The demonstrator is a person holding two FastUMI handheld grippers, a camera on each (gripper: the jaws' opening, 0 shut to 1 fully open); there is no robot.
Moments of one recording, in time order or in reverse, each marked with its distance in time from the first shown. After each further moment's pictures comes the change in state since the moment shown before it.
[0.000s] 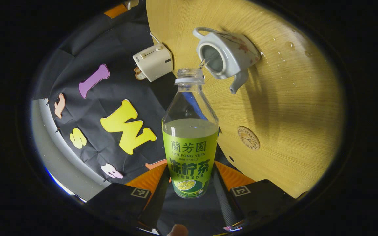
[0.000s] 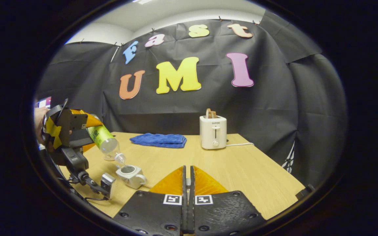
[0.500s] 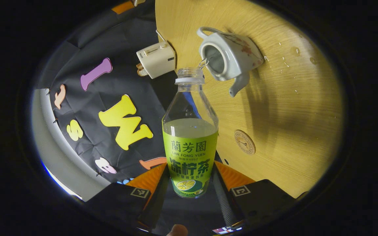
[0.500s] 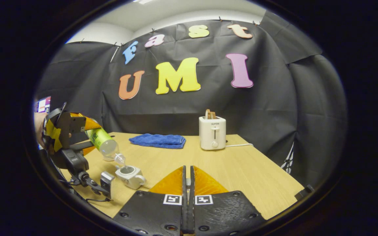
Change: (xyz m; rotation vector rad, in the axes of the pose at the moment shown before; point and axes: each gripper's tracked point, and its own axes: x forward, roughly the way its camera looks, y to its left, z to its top) left arm 0.000 -0.008 0.001 -0.060 -0.002 -0.005; right arm 0.001 -0.001 0.002 -0.003 -0.002 -0.009
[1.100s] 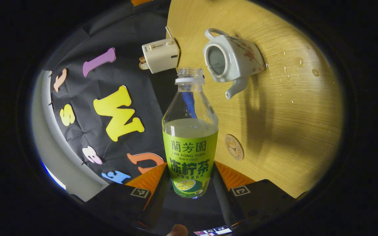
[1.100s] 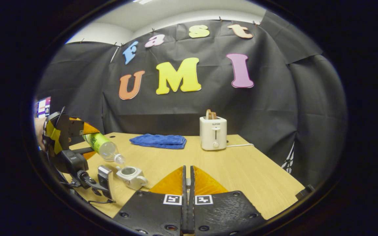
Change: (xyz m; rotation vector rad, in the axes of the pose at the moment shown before) left arm 0.000 -0.017 -0.001 -0.139 -0.002 -0.057; right arm 0.000 0.003 0.003 0.002 -0.003 -0.001
